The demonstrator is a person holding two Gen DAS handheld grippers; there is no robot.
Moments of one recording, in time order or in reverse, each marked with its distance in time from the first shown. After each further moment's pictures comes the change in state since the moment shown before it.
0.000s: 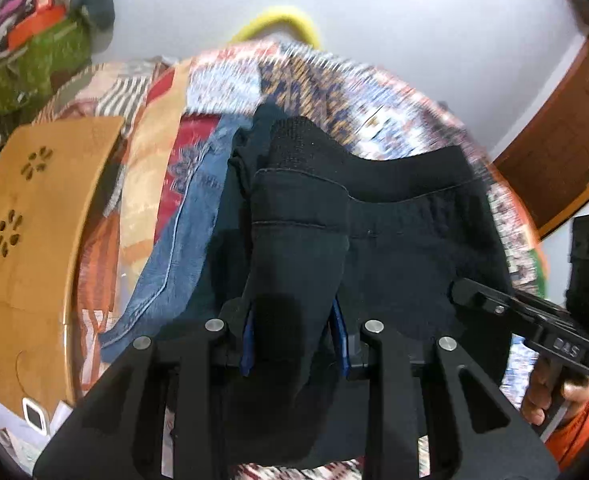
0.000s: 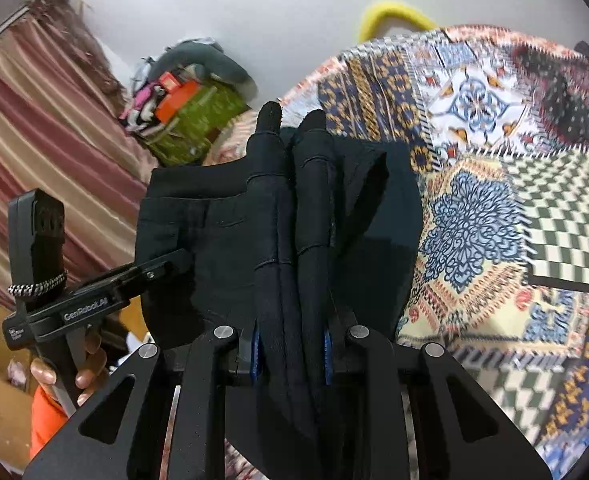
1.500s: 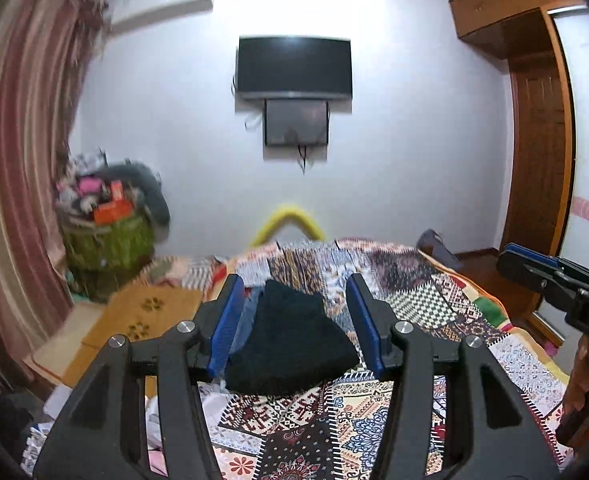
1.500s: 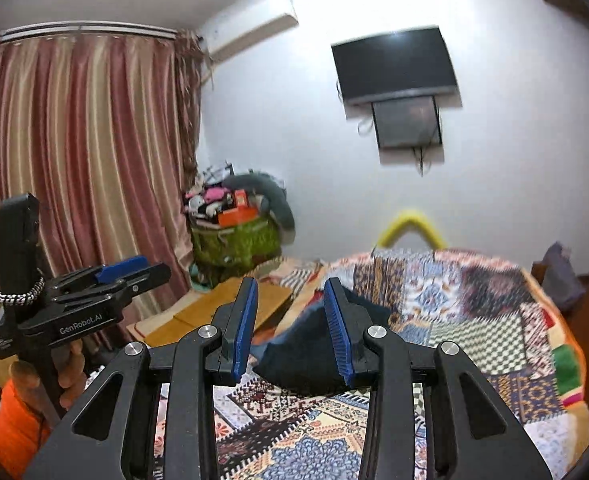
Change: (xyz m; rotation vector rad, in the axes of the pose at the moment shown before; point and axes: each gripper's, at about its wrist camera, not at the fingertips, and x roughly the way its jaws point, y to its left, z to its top) left arm -0.370 -0.160 -0.233 0.210 -0.760 0.186; right arm -0.339 0.172 -0.185 -0.449 -0.619 -0.060
